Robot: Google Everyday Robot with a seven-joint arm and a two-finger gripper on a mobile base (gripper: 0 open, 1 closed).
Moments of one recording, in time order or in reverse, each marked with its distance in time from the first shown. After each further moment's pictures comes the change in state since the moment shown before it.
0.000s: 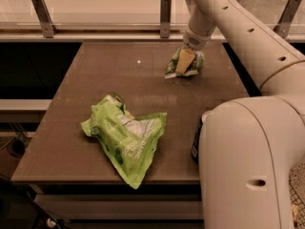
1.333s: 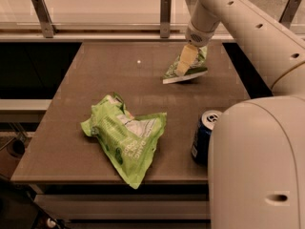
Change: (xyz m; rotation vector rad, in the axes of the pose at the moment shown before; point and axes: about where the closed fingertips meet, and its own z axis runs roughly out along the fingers) arm -0.001 0.001 -0.024 0.057 -0.006 -0.005
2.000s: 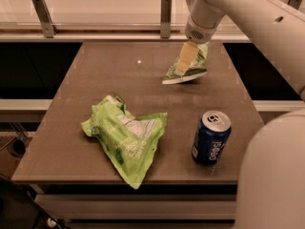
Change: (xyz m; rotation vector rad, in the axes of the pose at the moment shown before) arm -0.005 0.024 -0.045 0.075 -0.011 -0.032
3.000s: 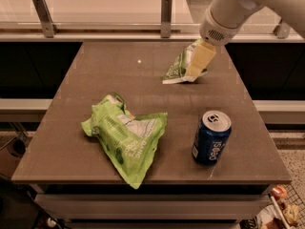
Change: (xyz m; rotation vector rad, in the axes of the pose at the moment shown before) arm 0.030 0.049 -0.083 0.035 -0.070 -0.005
